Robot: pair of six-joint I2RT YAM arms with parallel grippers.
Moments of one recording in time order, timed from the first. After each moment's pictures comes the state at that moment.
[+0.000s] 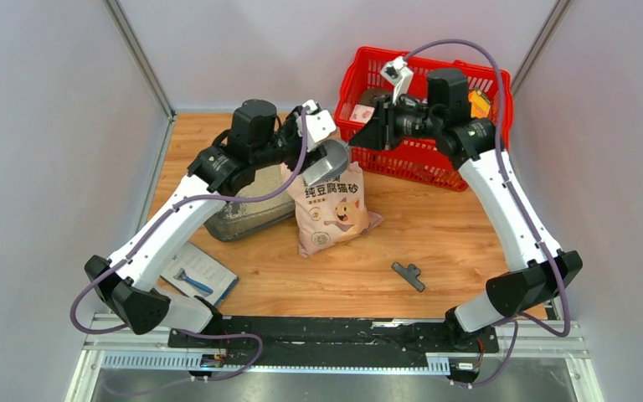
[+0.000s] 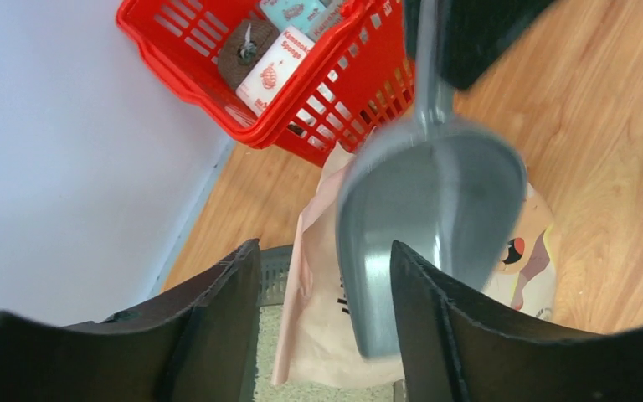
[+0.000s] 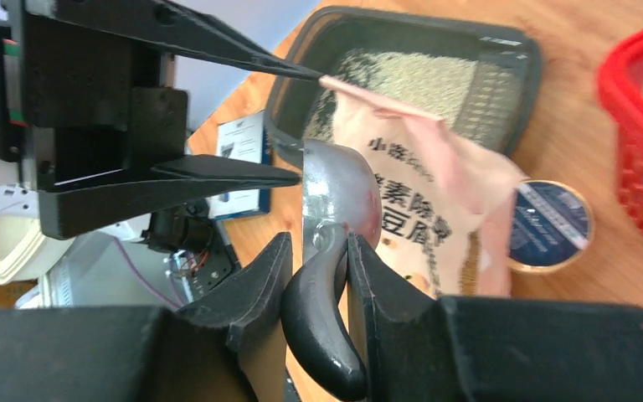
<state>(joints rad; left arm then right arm) -0.65 1.39 1.54 -0.52 0.23 0.54 0.39 1.51 1.74 -0.65 -0.76 0.23</state>
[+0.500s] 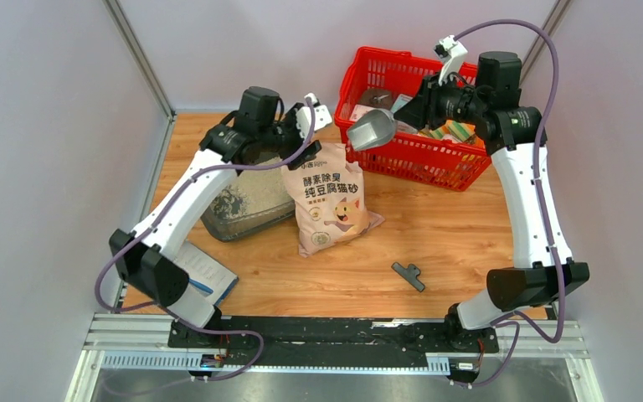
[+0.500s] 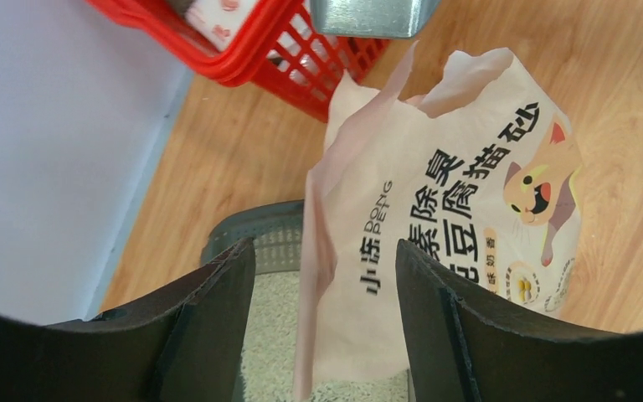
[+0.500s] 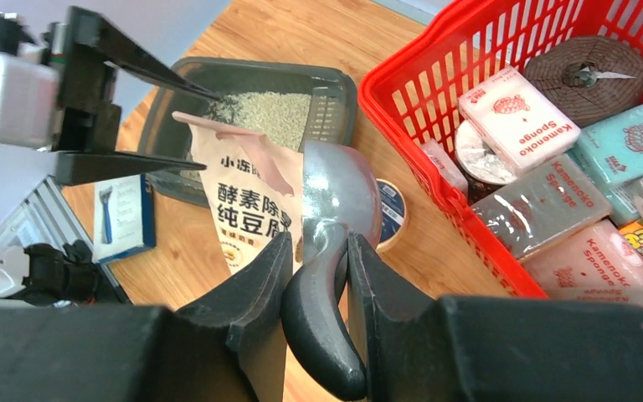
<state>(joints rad) -0.51 1.52 1.64 -0.66 0.36 0.61 0.14 1.52 1.92 -0.79 -0.69 0.05</state>
